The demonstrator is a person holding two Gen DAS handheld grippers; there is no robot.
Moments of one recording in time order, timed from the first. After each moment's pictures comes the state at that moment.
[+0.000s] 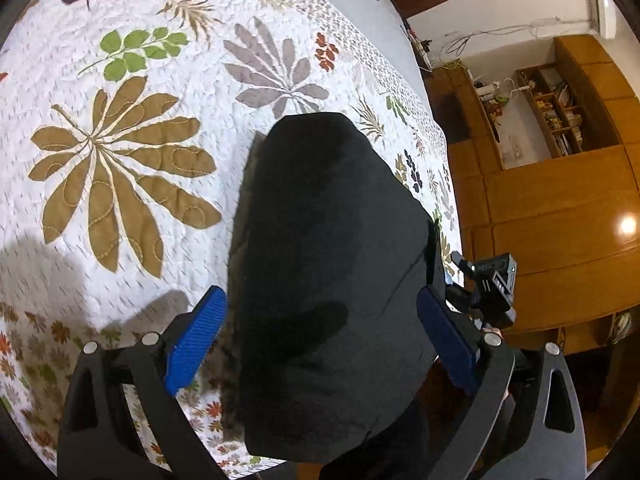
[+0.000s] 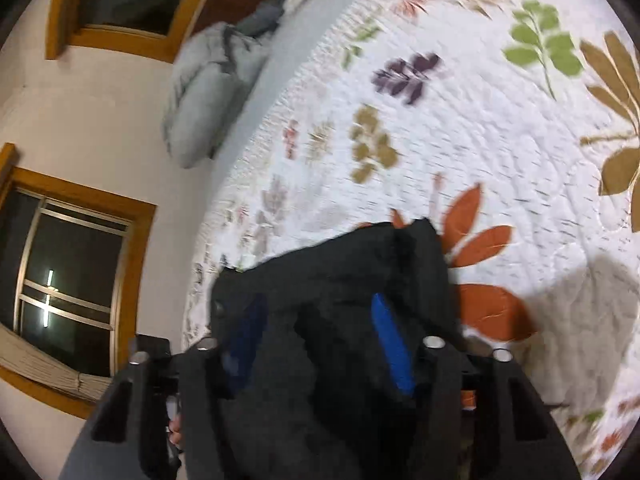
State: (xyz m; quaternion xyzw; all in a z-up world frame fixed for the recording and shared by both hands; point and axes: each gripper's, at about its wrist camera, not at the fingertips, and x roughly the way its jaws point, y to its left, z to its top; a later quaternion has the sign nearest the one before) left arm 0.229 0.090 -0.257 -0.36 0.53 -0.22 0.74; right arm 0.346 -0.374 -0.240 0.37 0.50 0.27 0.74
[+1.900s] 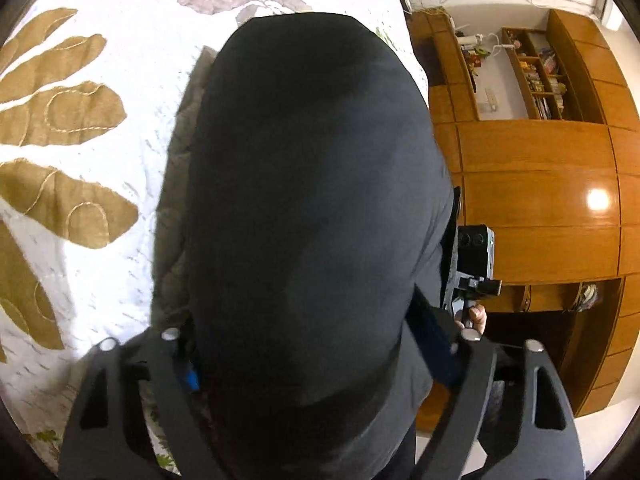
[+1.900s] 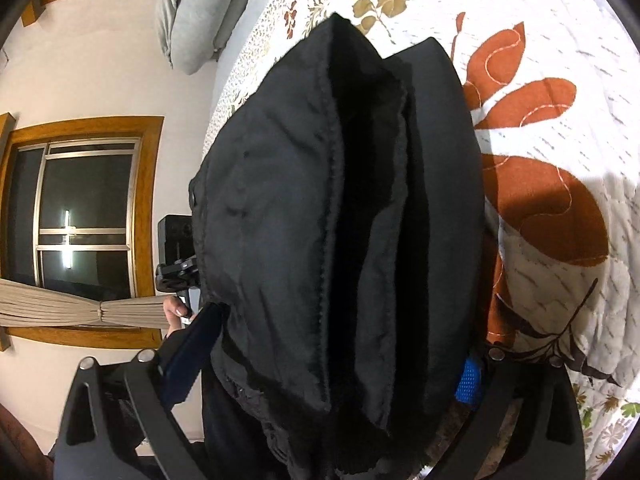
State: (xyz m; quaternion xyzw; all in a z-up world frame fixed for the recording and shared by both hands) left arm 0.280 0.044 -0.320 -0.36 0.59 -0.32 0.65; right arm 0.347 -0.308 -0.282 0.31 0.62 0.36 0.63
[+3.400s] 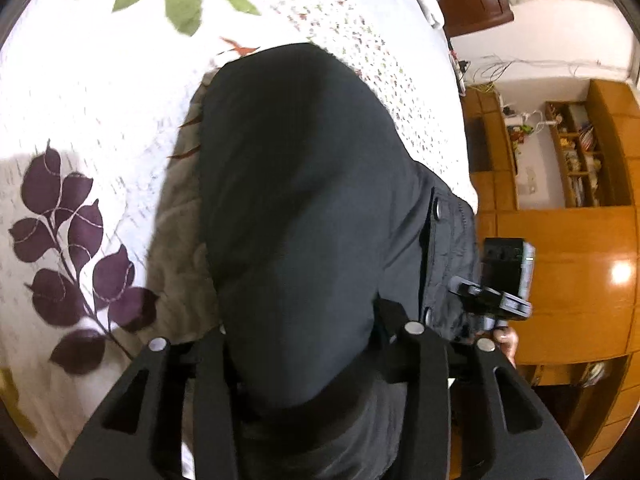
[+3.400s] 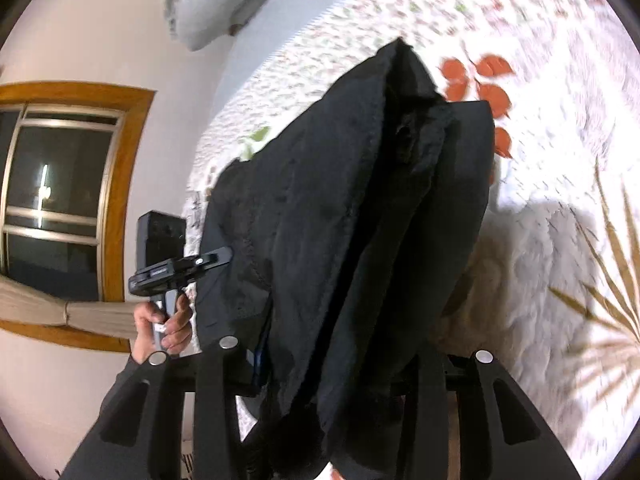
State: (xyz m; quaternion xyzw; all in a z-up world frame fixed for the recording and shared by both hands) left arm 0.476 0.253 -0.301 -0.38 0.57 -0.21 0.70; right arm 0.508 -0.167 -0.296 0.23 0.63 0.38 0.63
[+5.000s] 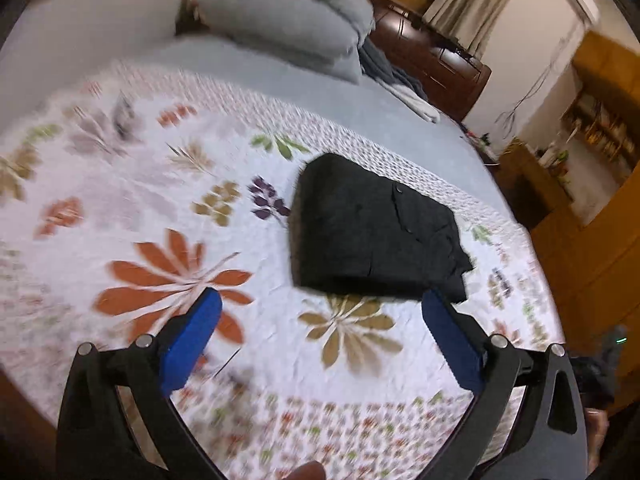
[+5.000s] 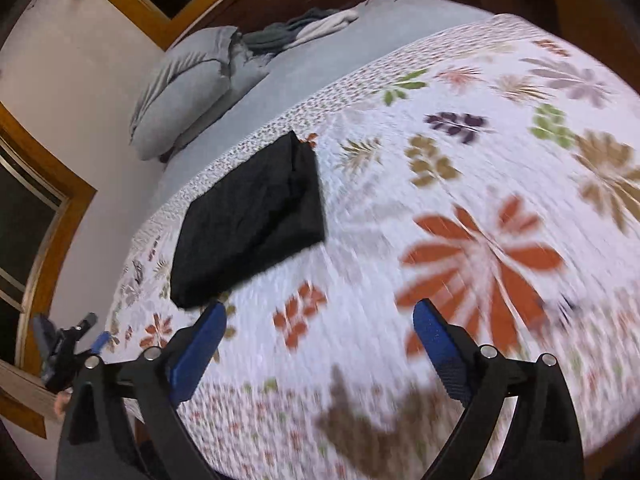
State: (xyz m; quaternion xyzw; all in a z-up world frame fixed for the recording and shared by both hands) left arm 0.153 0.213 -0.119 -0.20 0.37 0.01 0.91; right arm 0.163 -0.278 -0.173 0.22 0.45 0.12 0.86
